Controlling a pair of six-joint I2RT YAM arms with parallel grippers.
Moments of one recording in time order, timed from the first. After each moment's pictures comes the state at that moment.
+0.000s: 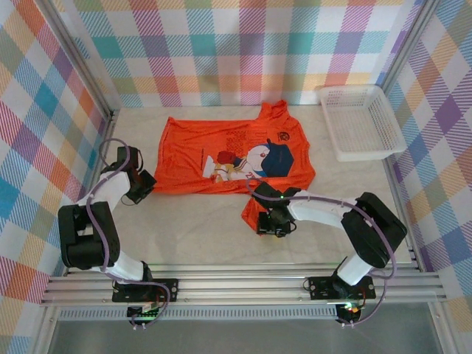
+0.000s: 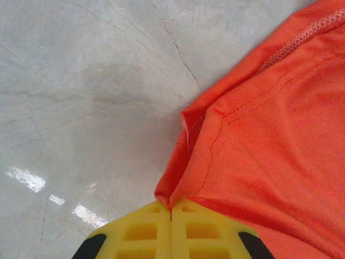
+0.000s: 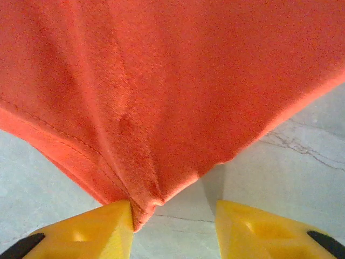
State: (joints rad) left arm 0.12 1.52 0.94 -0.61 0.03 -0.68; right arm 0.83 1.61 0.87 -0.67 -0.10 0.86
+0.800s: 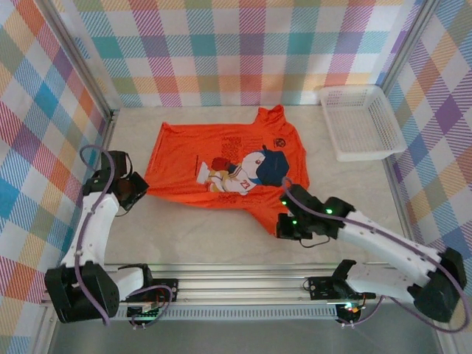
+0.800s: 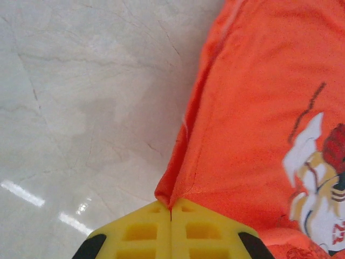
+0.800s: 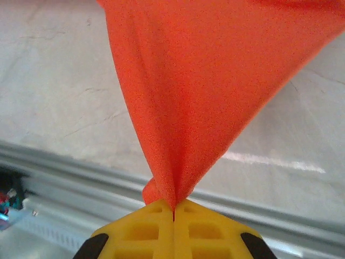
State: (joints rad) left arm 0.12 1.11 0.94 -0.88 0.04 -0.67; right arm 0.87 0.99 0.83 -0.96 -0.12 0.87
